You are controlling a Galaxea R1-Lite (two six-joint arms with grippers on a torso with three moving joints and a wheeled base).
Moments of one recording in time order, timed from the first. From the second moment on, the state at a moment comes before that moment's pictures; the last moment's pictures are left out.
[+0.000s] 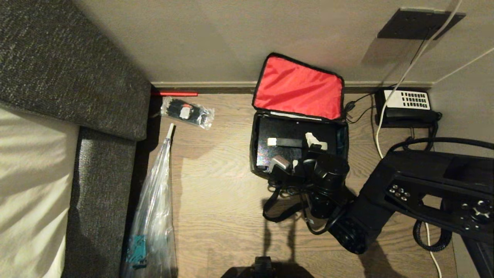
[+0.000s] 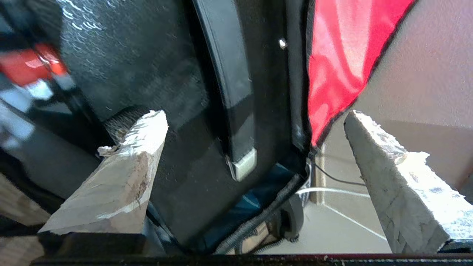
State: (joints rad) left arm 0.00 0.00 0.00 0.00 0.00 0.00; right arm 0.62 2.33 -0.92 -1.51 -0.63 -1.39
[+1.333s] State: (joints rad) left arm 0.00 0.00 0.00 0.00 0.00 0.00; right arm 0.55 2.44 -1.09 -1.52 -0.54 -1.57
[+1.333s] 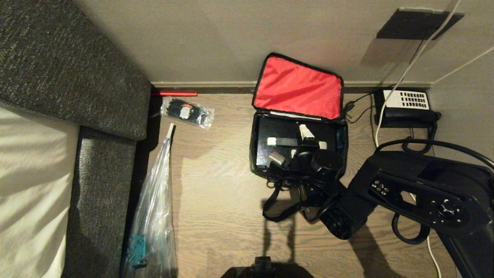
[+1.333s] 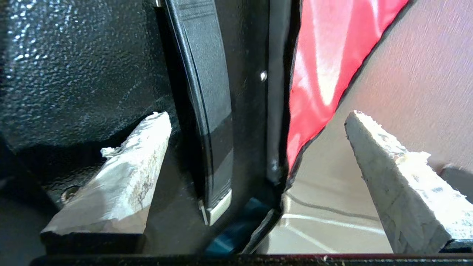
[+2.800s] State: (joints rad) left arm 0.00 0.00 0.00 0.00 0.00 0.00; right arm 0.49 2.57 -1.27 -1.53 -0.54 -1.60
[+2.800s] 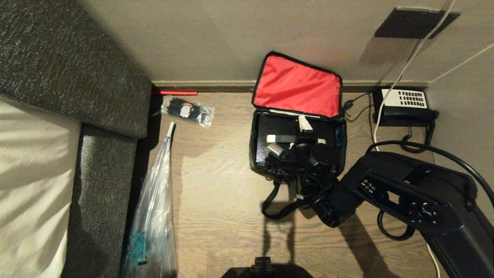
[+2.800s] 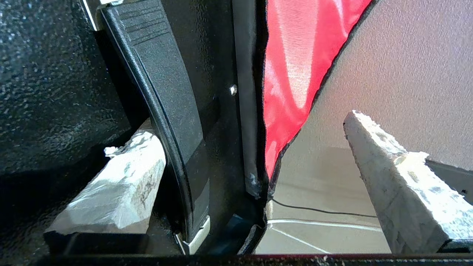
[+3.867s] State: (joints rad) left arm 0.00 0.00 0.00 0.00 0.00 0.00; right arm 0.49 2.55 -1.27 -1.47 -0.56 -1.57
